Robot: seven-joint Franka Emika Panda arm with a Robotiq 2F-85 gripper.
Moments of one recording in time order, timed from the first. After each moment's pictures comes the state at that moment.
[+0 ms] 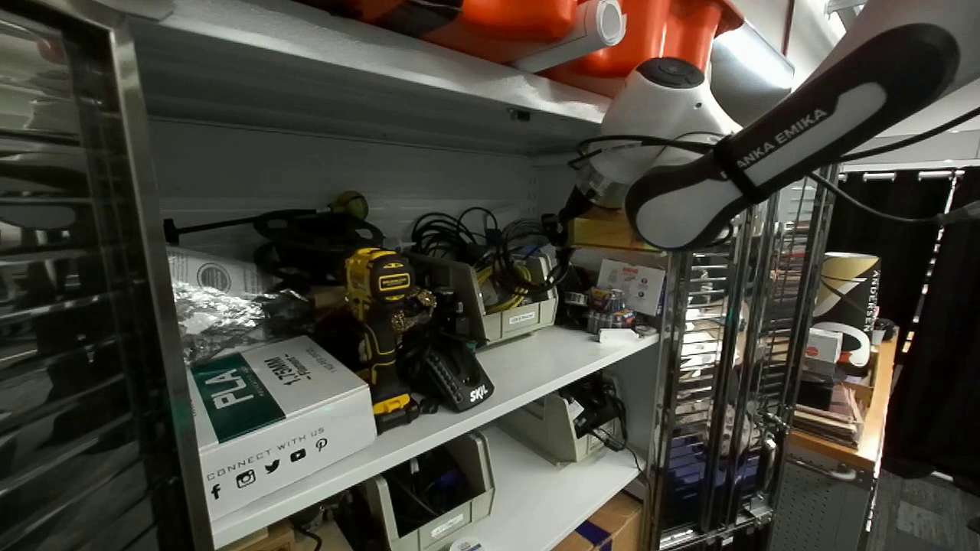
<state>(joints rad) -0.02 0.09 0.02 -1.95 -0.69 2.83 0.91</state>
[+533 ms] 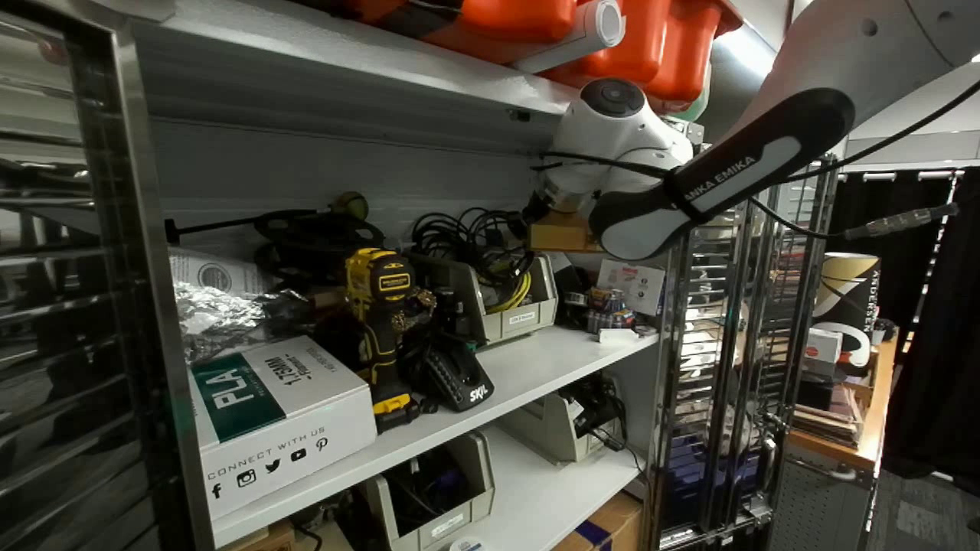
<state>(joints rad) 0.02 0.27 0.01 -1.72 -0.93 2.83 1.10</state>
